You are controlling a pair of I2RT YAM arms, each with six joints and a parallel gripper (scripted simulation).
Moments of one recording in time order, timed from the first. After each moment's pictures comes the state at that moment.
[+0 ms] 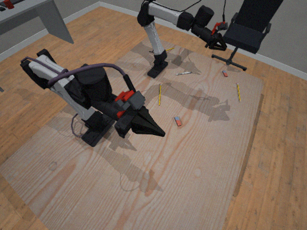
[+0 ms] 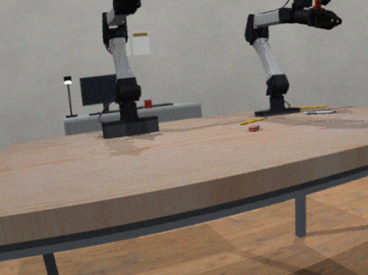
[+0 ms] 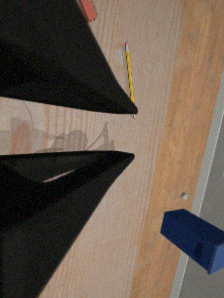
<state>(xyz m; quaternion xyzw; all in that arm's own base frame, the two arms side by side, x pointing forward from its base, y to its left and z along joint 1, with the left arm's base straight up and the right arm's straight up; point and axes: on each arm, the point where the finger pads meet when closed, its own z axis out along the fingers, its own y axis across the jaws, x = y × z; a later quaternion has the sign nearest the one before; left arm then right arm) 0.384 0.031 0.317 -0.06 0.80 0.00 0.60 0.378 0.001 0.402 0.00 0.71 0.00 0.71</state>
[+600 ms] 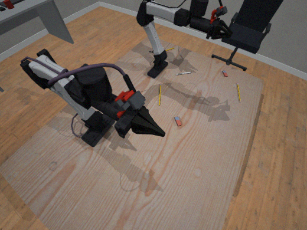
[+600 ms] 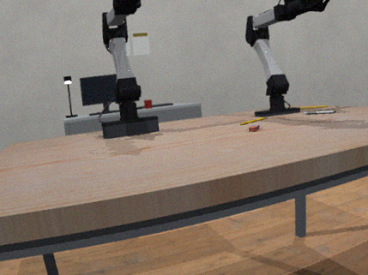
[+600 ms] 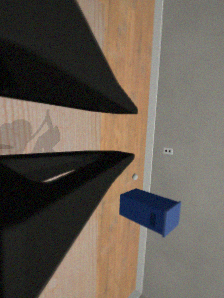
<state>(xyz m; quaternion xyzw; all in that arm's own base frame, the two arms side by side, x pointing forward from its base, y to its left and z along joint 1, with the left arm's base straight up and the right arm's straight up) 0.381 0.000 0.403 0.00 0.71 0.00 0.71 0.378 0.001 0.402 0.00 0.71 0.00 0.71</state>
